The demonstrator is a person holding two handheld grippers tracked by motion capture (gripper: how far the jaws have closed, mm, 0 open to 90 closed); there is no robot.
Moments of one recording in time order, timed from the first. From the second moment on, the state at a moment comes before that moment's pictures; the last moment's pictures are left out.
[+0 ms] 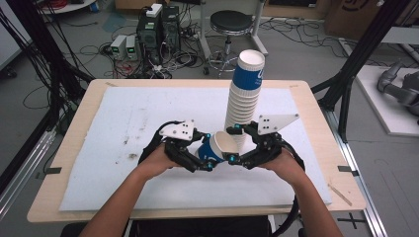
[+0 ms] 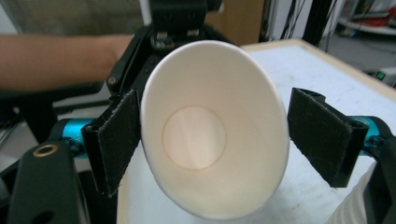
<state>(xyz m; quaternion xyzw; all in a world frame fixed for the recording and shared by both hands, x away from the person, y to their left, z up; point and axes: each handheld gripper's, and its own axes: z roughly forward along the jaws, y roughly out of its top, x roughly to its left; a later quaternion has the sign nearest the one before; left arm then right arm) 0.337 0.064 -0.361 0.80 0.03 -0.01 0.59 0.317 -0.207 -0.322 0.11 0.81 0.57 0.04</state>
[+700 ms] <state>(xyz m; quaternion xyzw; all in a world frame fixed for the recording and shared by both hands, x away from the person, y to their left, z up) 0.337 0.067 -0.365 0.77 0.03 -0.01 0.63 0.323 -0.207 -0.327 0.11 0.80 0.59 0.02</state>
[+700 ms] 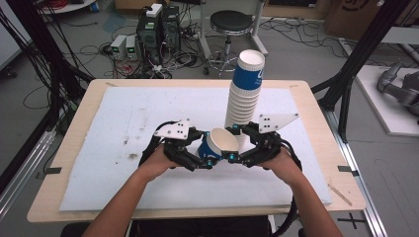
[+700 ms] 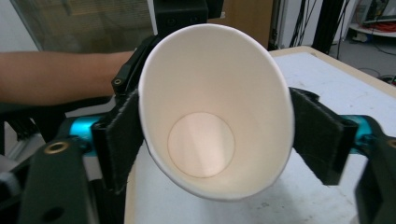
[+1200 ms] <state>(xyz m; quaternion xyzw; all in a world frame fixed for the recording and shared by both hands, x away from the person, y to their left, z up) 0.335 0.058 -0.358 0.82 0.03 0.02 0.58 0.323 -0.198 -0.325 0.09 0.85 0.52 0.05</state>
